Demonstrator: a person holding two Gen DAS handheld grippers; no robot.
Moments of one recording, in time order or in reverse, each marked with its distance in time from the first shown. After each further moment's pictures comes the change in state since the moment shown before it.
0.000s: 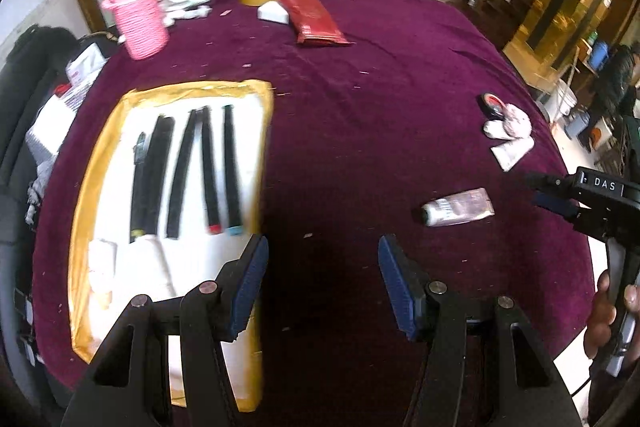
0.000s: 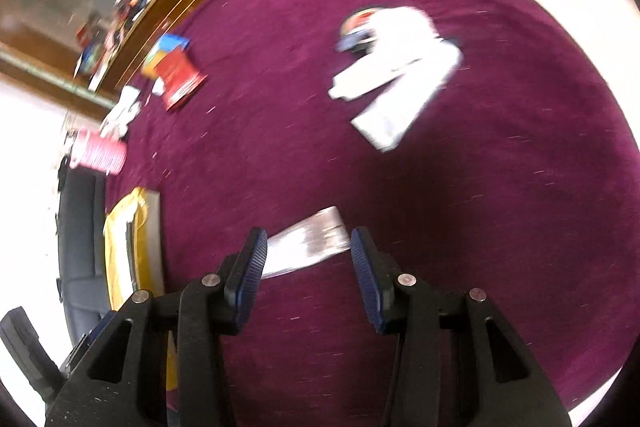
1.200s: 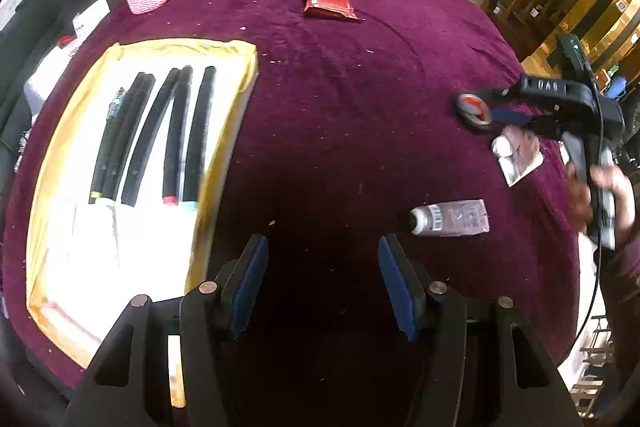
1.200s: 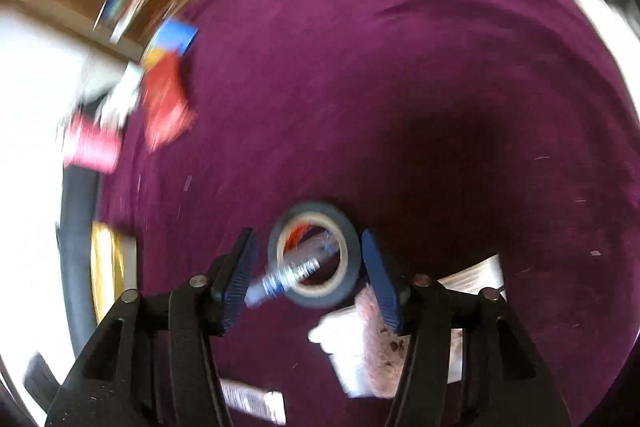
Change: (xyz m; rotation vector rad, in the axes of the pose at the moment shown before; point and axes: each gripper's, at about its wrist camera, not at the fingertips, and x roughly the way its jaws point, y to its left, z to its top) left arm 0.034 -0.012 0.001 -0.155 0.070 -0.020; right arm 0.102 0.039 0.130 -0.387 0.248 0.114
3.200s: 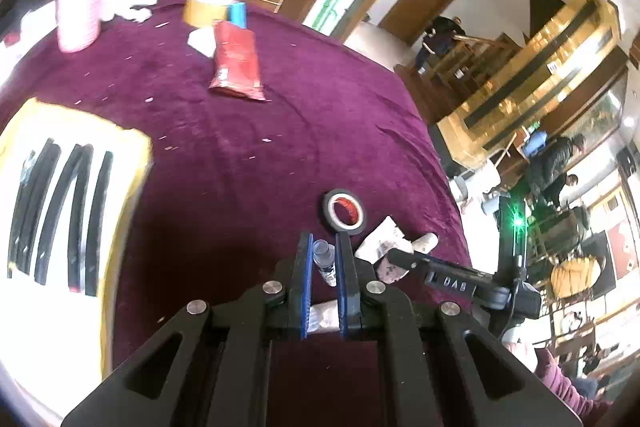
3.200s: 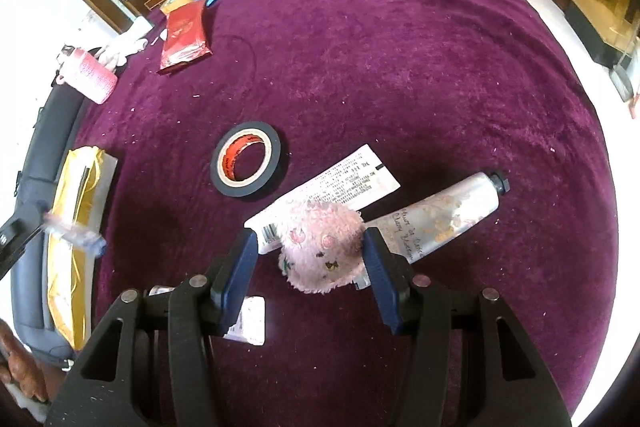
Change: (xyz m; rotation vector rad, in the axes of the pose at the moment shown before) left arm -0.026 -0.014 0.058 -0.079 -0.189 -0.354; right arm -0.030 0.006 -0.079 -0.024 -0.120 -0.187
